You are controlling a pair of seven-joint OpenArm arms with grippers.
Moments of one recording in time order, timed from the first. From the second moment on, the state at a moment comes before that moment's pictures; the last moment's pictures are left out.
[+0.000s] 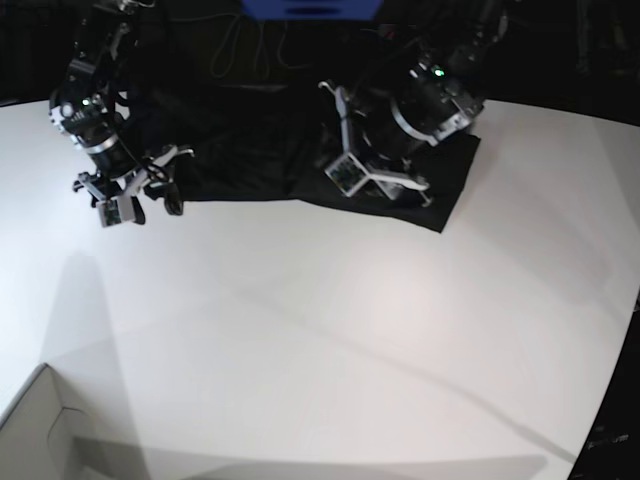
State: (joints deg) left arm 17.0 -9.4 17.8 112.5 3.9 -27.2 39.5; right arm -14.7 -0.5 27.1 99.7 3.4 39.5 -28.9
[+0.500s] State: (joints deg) left arm 12.3 -9.0 6.3 96.3 2.6 -27.8 36.9; right arm -25.3 -3.8 17.4 107.9 3.5 39.6 -28.8
